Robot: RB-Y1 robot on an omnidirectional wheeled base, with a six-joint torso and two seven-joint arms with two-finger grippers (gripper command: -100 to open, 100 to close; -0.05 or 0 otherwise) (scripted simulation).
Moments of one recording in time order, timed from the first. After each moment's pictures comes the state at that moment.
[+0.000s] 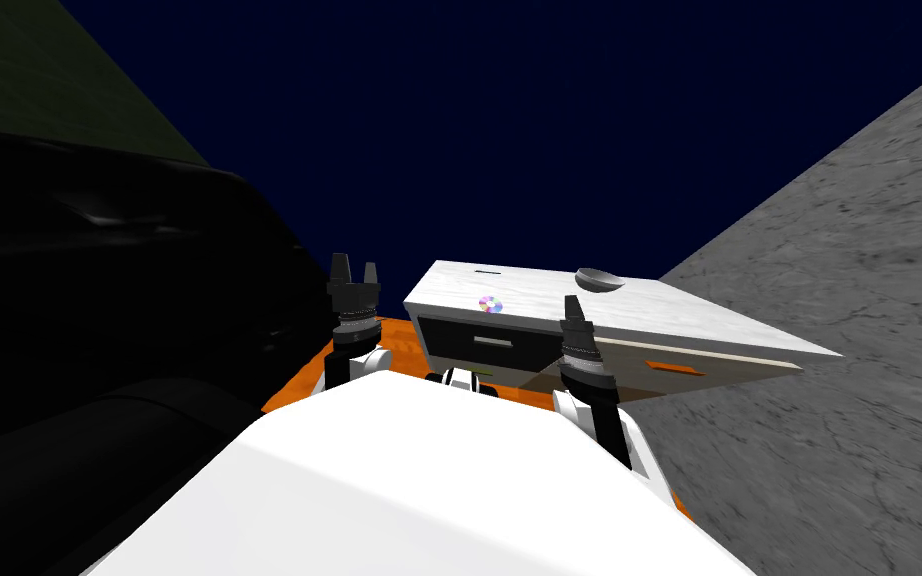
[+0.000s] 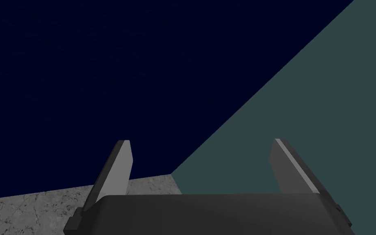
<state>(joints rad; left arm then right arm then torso) 0.52 -0.01 0.05 -2.39 0.07 -0.63 -0.13 0.49 -0.18 -0.07 -2.23 0.12 -0.51 0.31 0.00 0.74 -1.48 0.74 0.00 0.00</state>
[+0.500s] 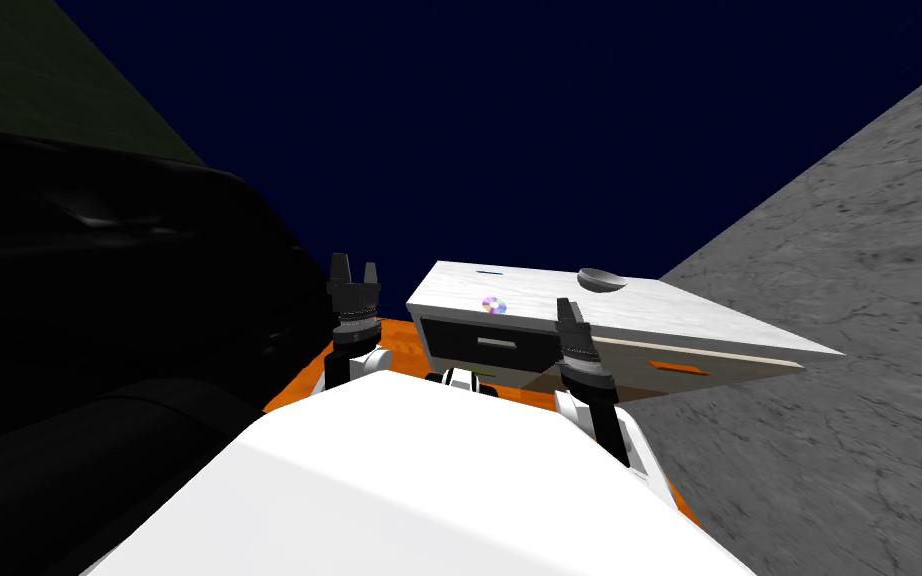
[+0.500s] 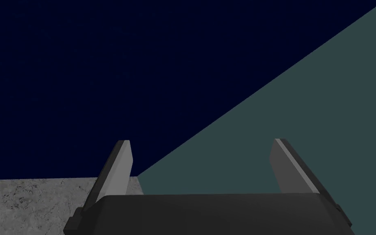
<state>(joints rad) 0.52 -0.01 0.05 -2.39 0.07 -0.63 -0.13 0.48 -0.20 -0.09 -2.19 0.16 -0.55 0.44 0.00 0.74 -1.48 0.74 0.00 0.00</state>
